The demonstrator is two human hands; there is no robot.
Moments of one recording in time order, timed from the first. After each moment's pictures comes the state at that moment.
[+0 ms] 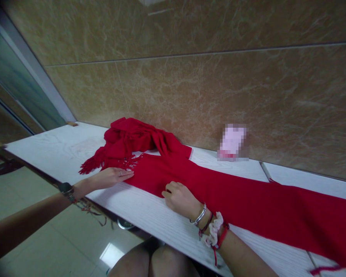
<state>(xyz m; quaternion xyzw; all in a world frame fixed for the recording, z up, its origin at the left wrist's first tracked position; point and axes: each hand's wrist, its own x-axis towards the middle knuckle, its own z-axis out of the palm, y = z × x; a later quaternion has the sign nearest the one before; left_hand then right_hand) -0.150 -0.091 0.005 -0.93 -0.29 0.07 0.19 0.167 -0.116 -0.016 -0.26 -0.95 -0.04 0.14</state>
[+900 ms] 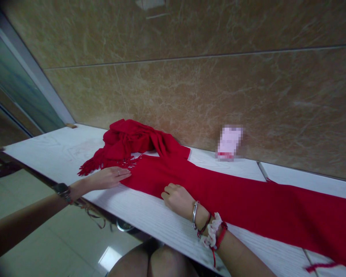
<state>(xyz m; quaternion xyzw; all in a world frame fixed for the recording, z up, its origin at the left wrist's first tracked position) -0.153 -0.090 0.006 -0.93 -0.29 0.08 0.21 0.165 -0.116 -0.015 -0.26 -0.96 -0.05 0.11</state>
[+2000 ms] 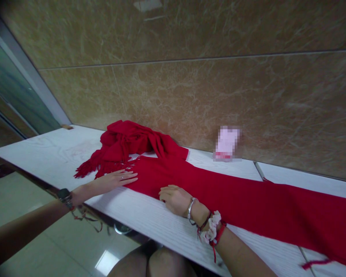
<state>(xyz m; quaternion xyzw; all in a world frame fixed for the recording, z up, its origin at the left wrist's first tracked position) -0.140 -0.088 -0.004 -0.93 -0.32 0.07 0.15 0.172 -0.104 -0.030 -0.20 -0.96 0.08 0.17</state>
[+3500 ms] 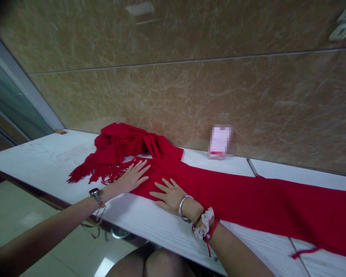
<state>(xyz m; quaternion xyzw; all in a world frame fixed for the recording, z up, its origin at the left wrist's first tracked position) -0.054 -0.068 -0.014 -0.85 -0.52 0.00 0.09 0.176 -0.109 -0.022 -0.31 -0.94 0.10 0.06</state>
